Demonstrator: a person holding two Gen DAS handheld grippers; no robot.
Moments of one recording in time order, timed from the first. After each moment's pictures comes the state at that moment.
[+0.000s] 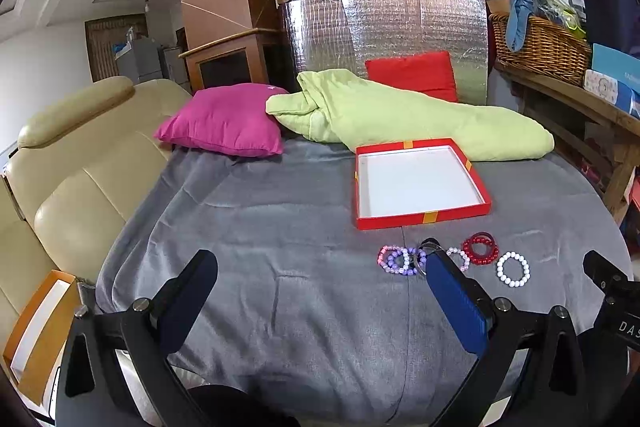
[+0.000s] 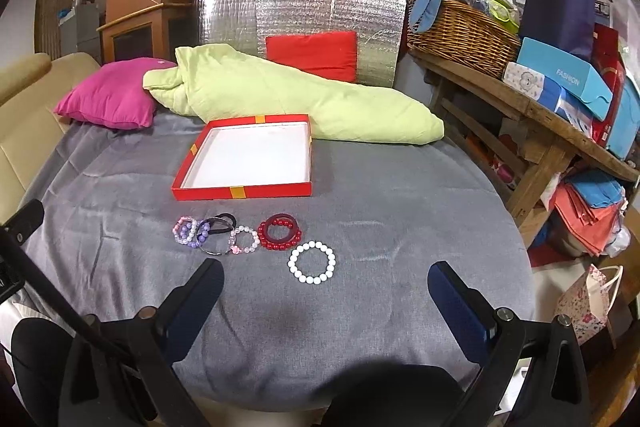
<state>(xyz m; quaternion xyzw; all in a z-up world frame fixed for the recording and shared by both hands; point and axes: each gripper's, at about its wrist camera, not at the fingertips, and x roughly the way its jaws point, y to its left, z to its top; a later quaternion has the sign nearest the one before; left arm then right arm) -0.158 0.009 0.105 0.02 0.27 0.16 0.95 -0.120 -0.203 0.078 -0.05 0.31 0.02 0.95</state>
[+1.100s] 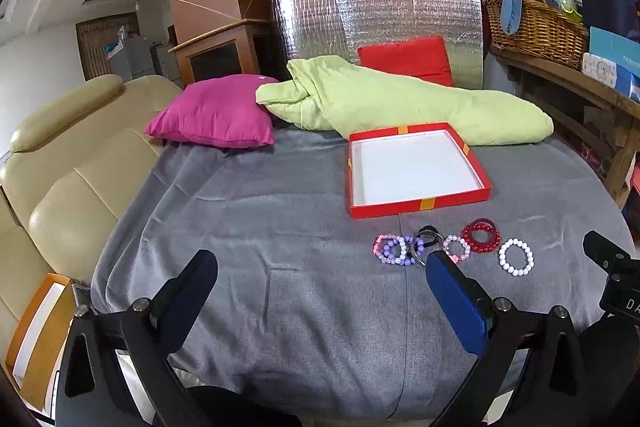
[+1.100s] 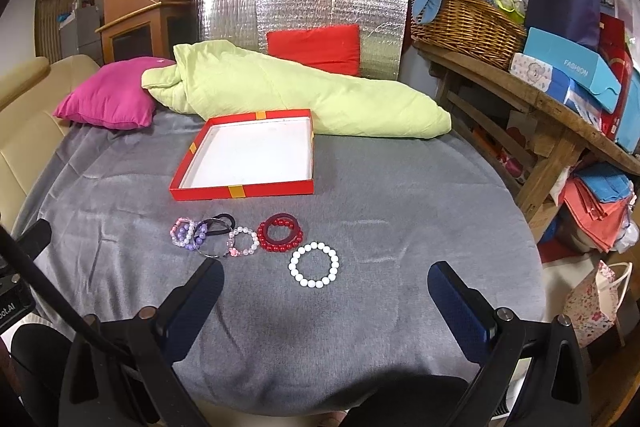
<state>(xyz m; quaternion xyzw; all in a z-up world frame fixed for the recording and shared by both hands) -0.142 0.002 0.089 0.04 0.30 0.15 0.94 -0.098 -0.209 0.069 -0.04 0.33 0.03 0.94</state>
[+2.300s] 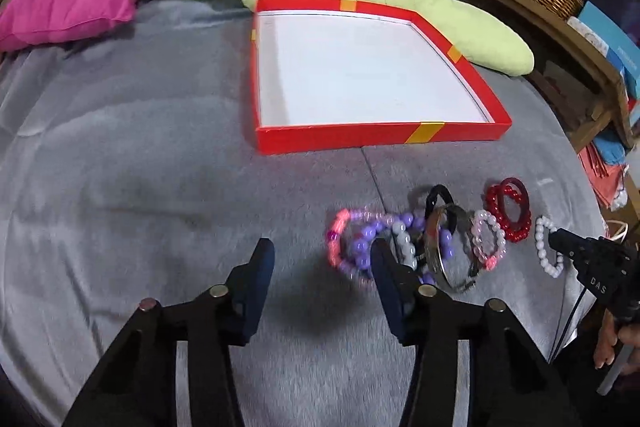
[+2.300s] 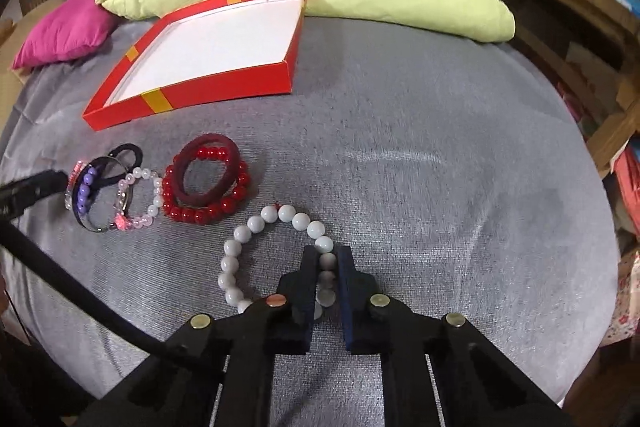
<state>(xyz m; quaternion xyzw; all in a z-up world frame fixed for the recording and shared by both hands) 0.055 0.058 -0.058 -0.06 0.47 -0.05 0.88 0.052 -0.224 -0.074 -0.06 0.47 0.05 0.88</state>
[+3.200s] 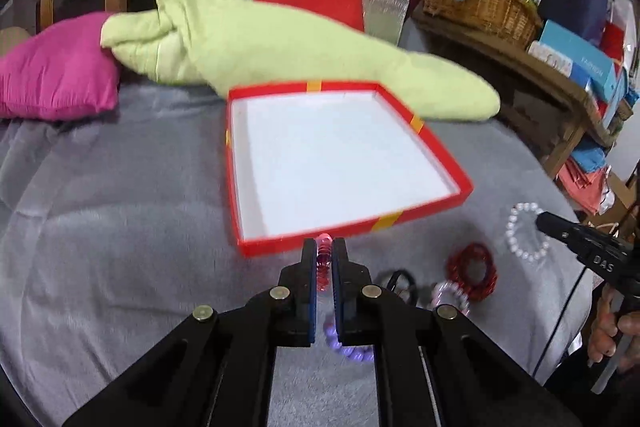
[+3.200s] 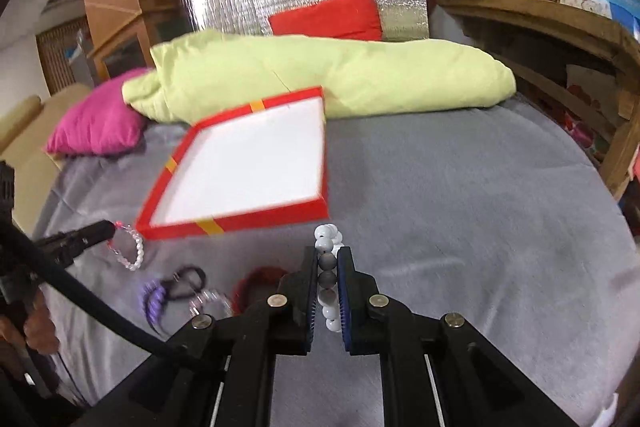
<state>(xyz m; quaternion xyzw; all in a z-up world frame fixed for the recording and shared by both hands) 0.064 0.053 -0.006 -0.04 0.36 -0.09 0.93 0.063 -0.222 -0.015 0.05 0.34 0.10 0.93</state>
